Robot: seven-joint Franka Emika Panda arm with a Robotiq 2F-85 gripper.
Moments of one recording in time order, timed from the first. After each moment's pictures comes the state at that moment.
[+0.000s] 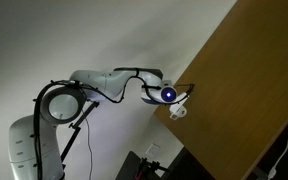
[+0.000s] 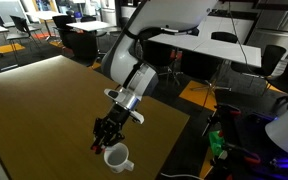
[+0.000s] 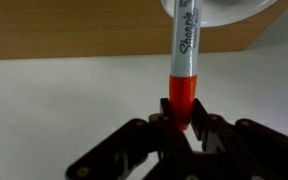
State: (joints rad) arm 0.06 0.84 0.05 -1.85 1.67 2.37 -2.60
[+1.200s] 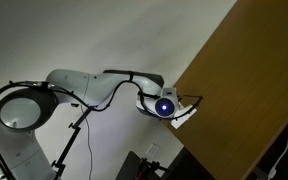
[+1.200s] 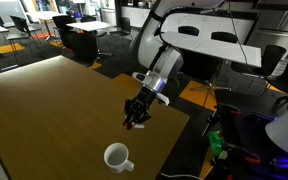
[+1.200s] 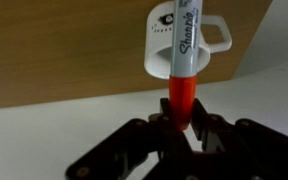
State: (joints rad) arm 0.04 0.63 -0.08 -2.16 1.68 2.42 -2.60
